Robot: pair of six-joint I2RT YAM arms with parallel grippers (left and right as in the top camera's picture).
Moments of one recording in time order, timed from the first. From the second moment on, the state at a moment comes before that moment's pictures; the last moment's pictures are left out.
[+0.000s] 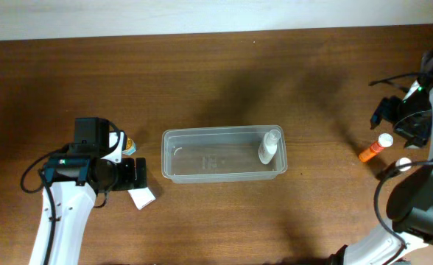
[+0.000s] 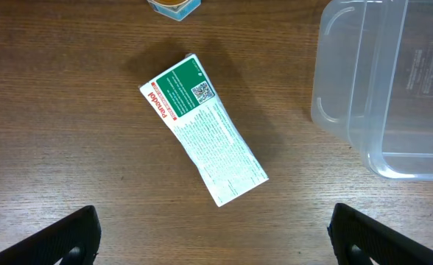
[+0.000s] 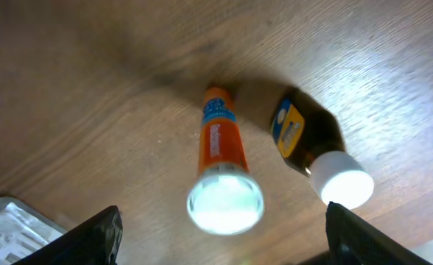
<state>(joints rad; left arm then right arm) 0.00 1.25 1.01 -1.10 0.04 -0.05 -0.43 1.92 1.76 -1.45 0.01 0.22</state>
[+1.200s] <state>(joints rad) 0.00 1.25 1.01 -1.10 0.04 -0.05 -0.43 1.97 1.69 -1.42 -0.02 0.18</state>
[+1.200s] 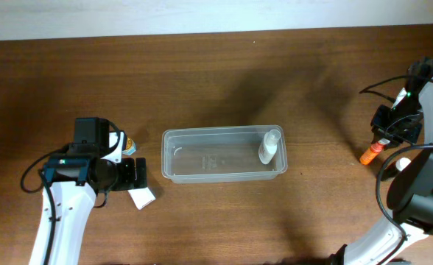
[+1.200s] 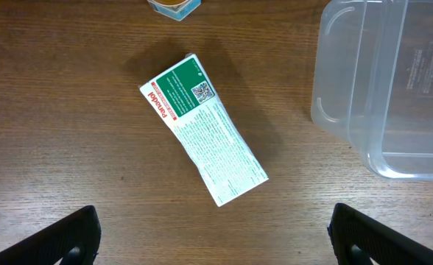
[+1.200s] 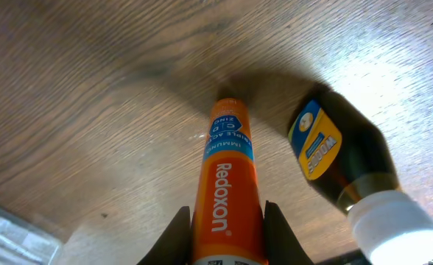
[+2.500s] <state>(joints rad) 0.00 1.25 1.01 -1.10 0.04 -0.05 0.39 1.50 1.26 -1.17 -0.07 0.29</state>
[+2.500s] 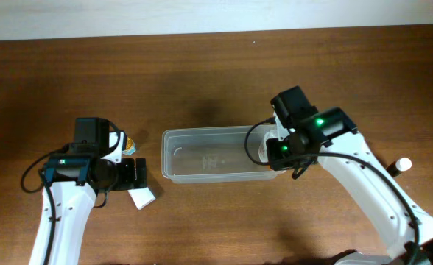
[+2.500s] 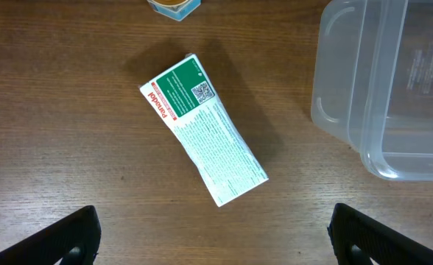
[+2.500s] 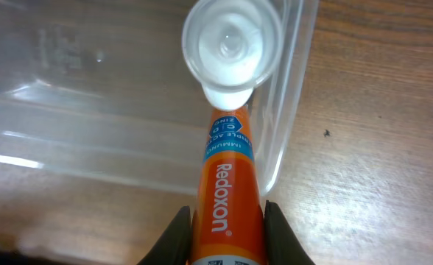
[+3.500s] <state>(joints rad) 0.00 1.25 1.01 -1.10 0.04 -0.05 0.17 1.42 1.75 -1.37 0.08 0.32</state>
